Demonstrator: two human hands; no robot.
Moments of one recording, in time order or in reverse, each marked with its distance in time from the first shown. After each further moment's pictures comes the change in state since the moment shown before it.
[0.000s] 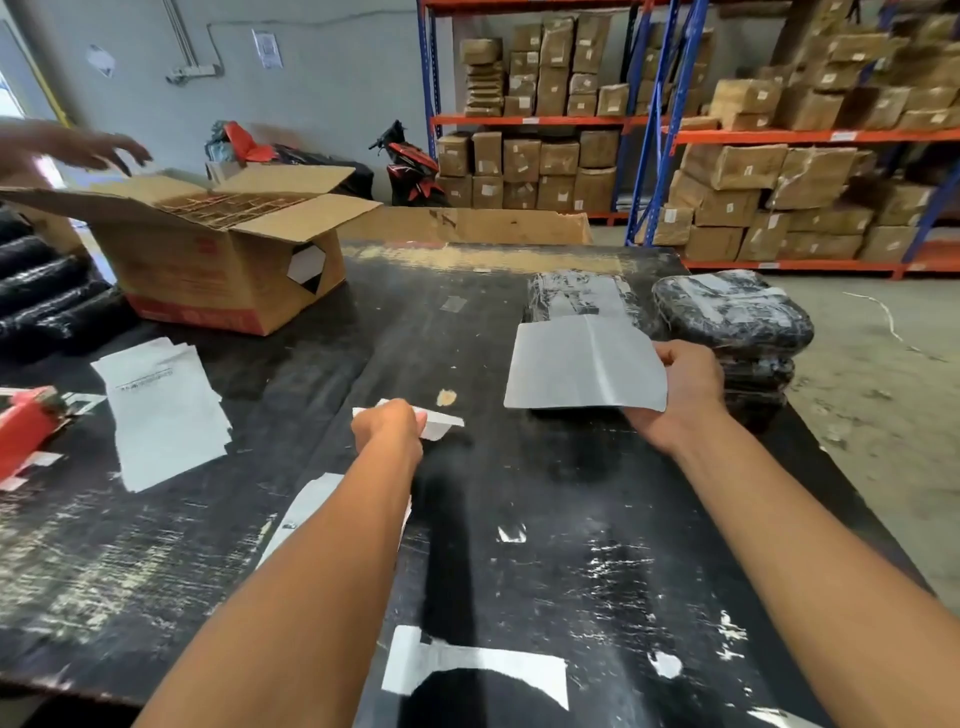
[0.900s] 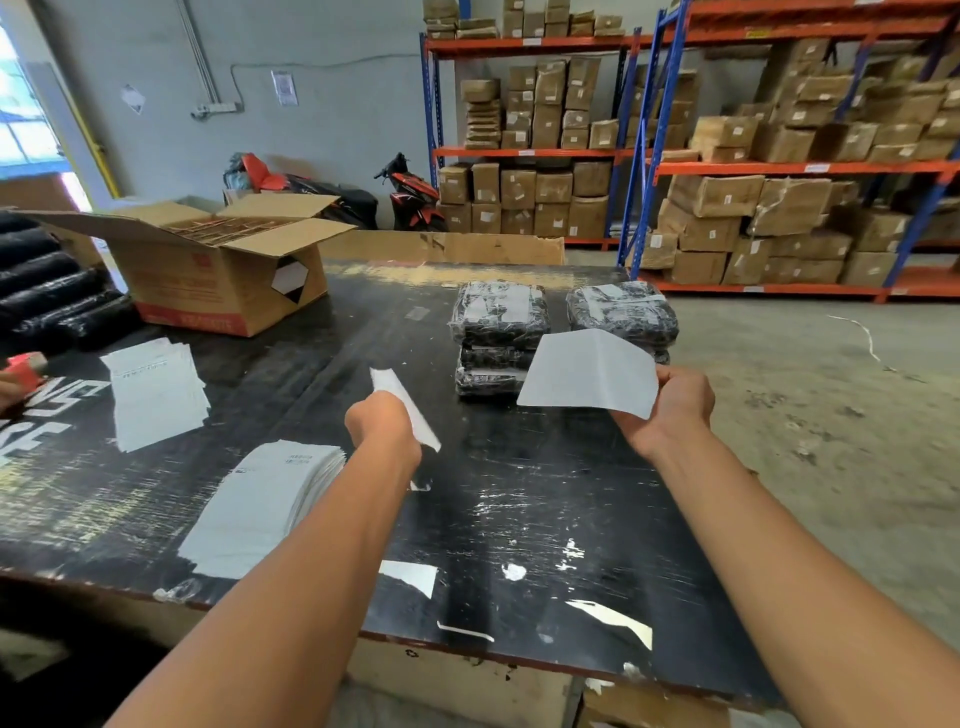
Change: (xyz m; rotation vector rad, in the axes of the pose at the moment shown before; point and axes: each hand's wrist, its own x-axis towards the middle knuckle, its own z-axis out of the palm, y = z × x) left_hand -0.180 -0.065 -0.029 -0.070 -0.043 0.024; right_hand -0.073 -0.068 -0.116 0.122 0.085 -0.040
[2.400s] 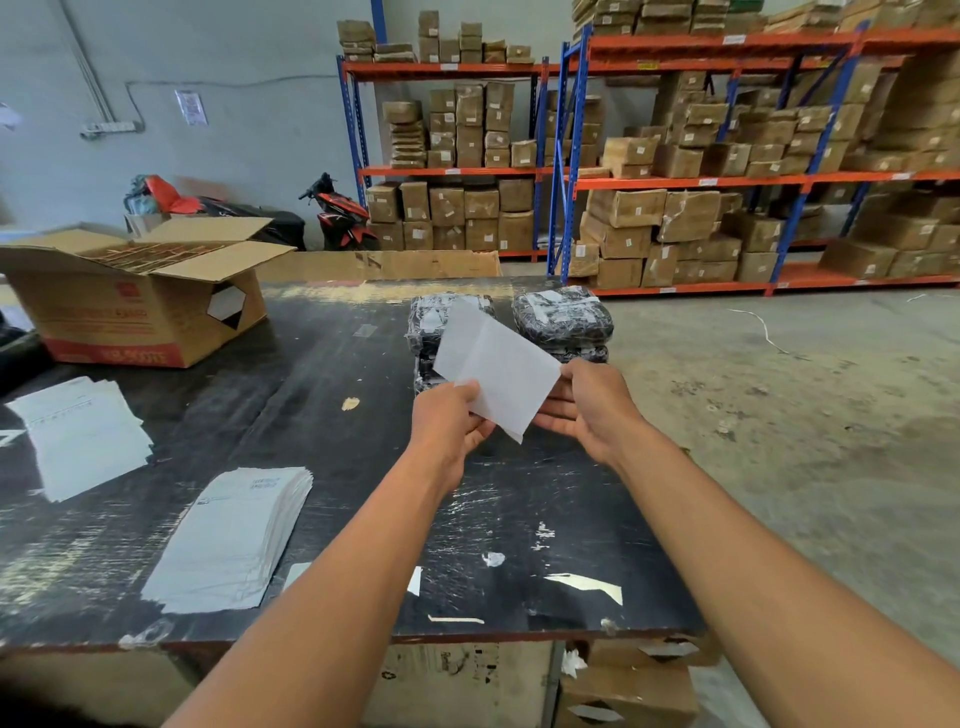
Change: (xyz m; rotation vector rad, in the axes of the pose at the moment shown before) left_hand -0.061 -0.036 0.000 0.406 -0.761 0.102; right_hand -0.052 0.010 0.009 -0.528 -0.147 -0.062
